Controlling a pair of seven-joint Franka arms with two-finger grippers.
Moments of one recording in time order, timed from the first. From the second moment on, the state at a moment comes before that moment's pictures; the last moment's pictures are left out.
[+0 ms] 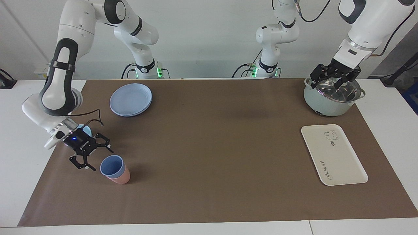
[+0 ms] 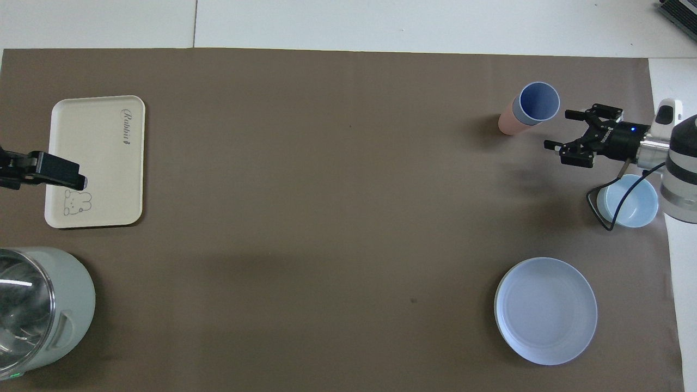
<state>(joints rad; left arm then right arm) 0.06 0.00 -0.09 -1.56 -0.03 1.51 0.05 -0.25 0.47 -0.03 -1.79 1.16 2.20 -1.86</state>
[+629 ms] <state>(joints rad) 0.06 0.00 -0.09 -1.56 -0.03 1.51 0.05 -0.21 0.51 -0.01 -1.77 1.40 2.19 -2.02</state>
